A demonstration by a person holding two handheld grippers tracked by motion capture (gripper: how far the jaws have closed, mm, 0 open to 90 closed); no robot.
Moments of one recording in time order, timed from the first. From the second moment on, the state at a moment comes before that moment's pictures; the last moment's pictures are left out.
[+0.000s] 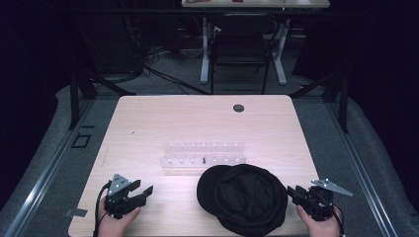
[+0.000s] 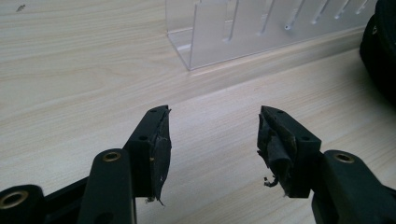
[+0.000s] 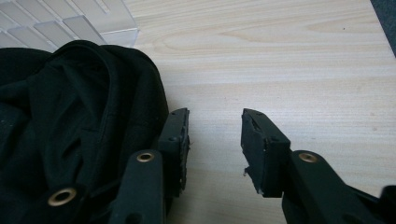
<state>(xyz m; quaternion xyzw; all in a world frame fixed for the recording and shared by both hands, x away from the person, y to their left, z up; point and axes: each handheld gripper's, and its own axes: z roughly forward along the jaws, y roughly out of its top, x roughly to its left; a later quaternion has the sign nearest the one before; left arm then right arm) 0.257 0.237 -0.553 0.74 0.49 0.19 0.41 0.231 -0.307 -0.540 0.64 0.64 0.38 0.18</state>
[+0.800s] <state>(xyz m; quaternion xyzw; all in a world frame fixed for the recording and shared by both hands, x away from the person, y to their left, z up) 0.260 0.227 -0.549 0.75 0.47 0.18 0.43 0.207 -0.302 -0.521 0.68 0.62 0.38 0.08</state>
